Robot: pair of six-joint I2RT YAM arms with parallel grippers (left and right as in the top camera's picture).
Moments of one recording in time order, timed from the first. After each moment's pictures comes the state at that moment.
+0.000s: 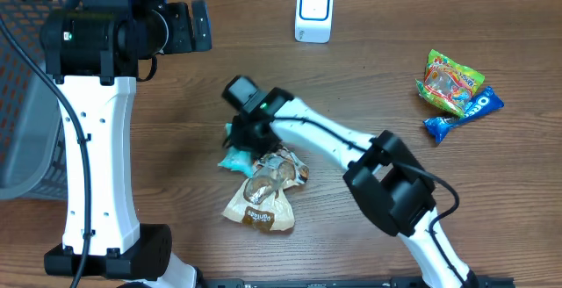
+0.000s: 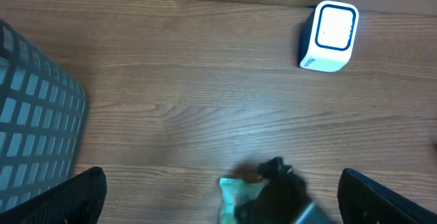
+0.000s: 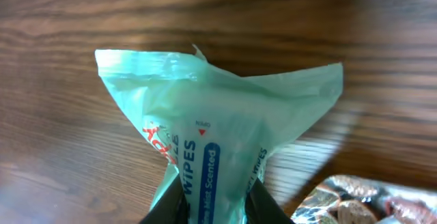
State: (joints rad) left arm -0.07 1.74 2.25 -1.39 0.00 -0.15; right arm 0.81 2.30 1.83 -0.81 -0.28 0.93
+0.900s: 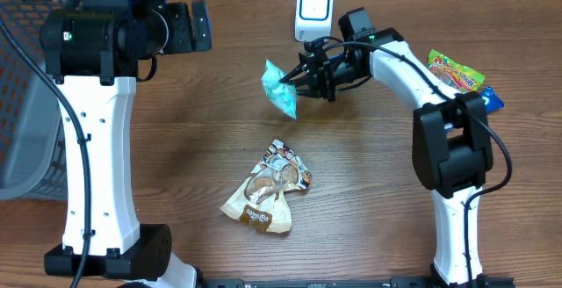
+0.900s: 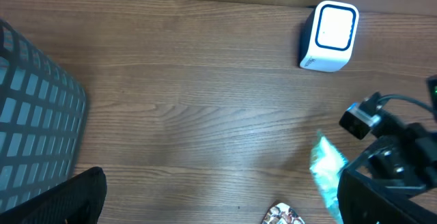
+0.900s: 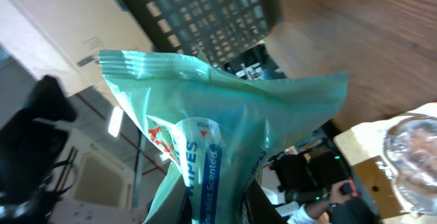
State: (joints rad) left arm -0.07 1.74 2.25 -1.39 0.00 -0.15; right arm 0.31 2.30 1.84 -0.82 -1.51 0.69
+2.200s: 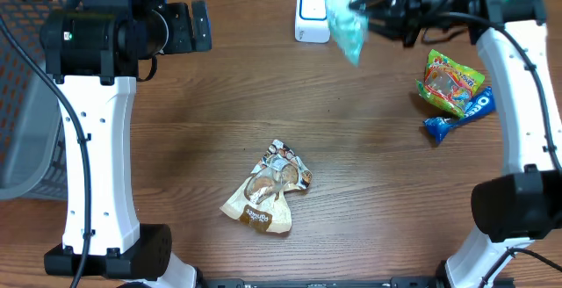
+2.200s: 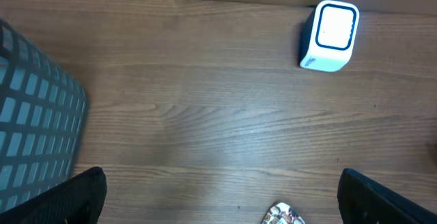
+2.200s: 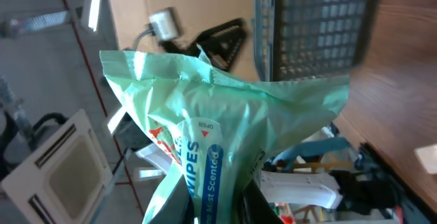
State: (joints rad) left arm -0.07 1.74 2.25 -1.39 0.00 -0.15; right arm 0.07 1.92 2.01 -1.00 -1.56 0.71
